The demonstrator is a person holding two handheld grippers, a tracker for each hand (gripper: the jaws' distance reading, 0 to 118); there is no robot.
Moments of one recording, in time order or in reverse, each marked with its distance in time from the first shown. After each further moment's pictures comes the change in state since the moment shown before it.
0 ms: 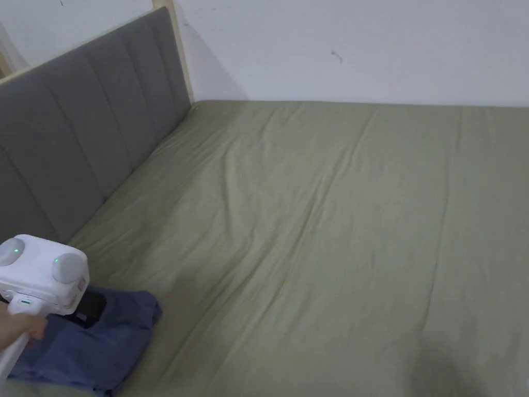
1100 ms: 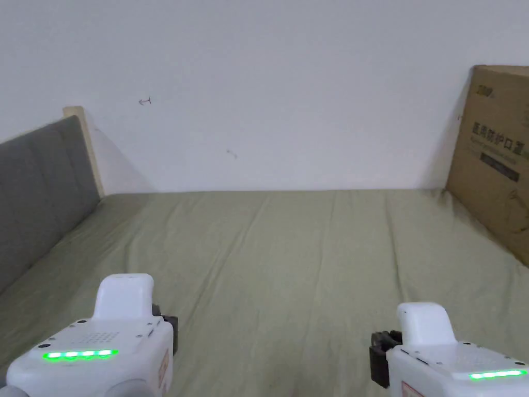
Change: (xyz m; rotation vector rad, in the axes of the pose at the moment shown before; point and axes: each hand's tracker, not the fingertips) left arm 0.234 -0.135 0.318 0.911 -0.332 0.159; right arm -0.021 0.023 0.154 0.632 -0.171 0.143
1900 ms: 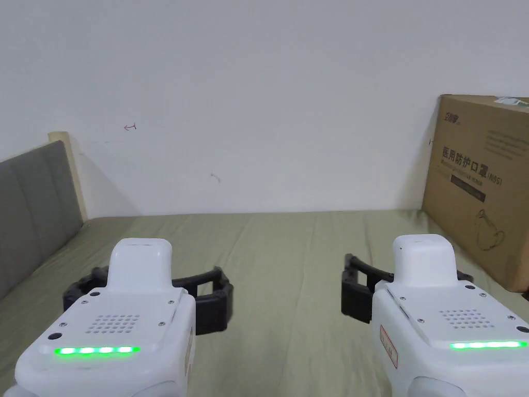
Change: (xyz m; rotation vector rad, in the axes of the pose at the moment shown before) left arm 0.038 0.033 0.045 0.258 -0.064 -0.022; right arm -0.012 0.048 0.057 0.360 -0.169 0.014
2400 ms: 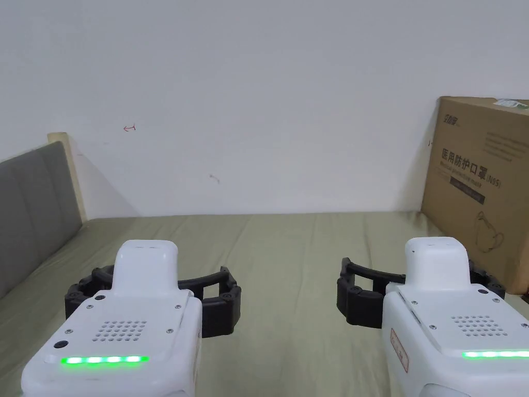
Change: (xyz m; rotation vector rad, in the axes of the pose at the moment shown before) left arm 0.009 0.001 0.001 0.027 0.012 0.012; right arm 0.009 -0.001 -0.002 0.043 -0.025 0.003
